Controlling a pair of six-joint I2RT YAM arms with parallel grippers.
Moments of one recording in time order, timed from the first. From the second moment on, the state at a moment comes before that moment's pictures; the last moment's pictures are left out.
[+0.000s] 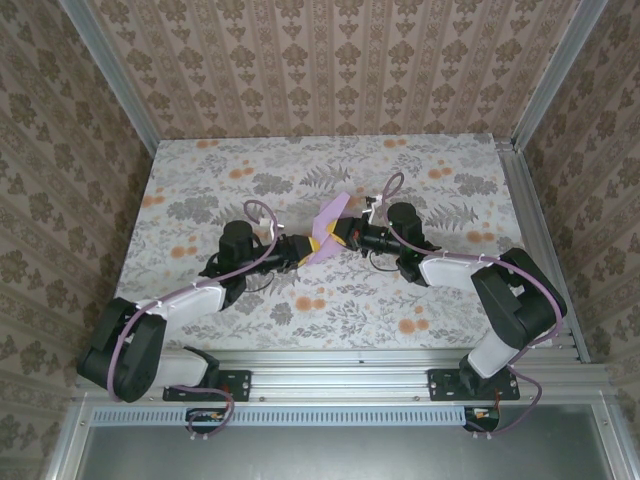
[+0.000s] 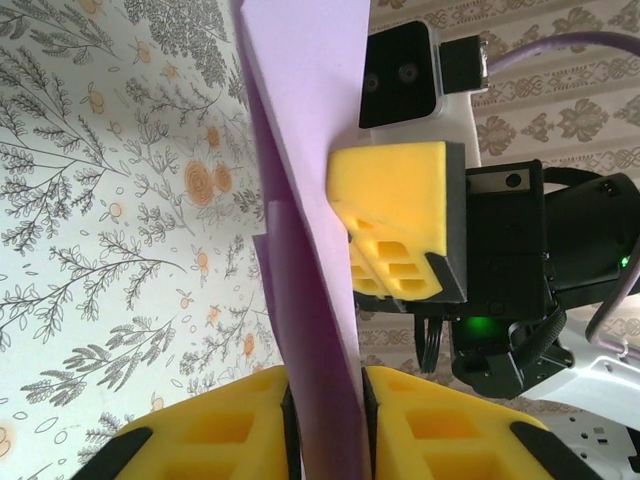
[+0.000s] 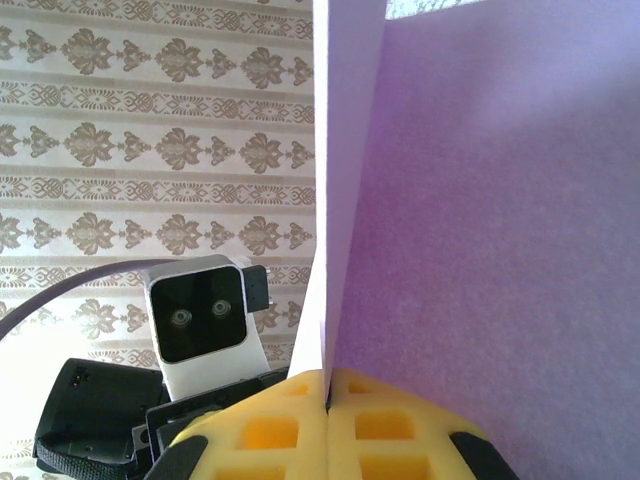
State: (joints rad) left arm -0.51 1.30 0.50 0.53 0.78 -1.13; right arm 0.50 1.62 0.73 0.71 -0.61 1.31
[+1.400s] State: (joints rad) left arm -0.85 1.54 1.19 -1.02 -0.52 -0.29; right arm 0.35 1.41 0.72 0.17 -0.54 0.96
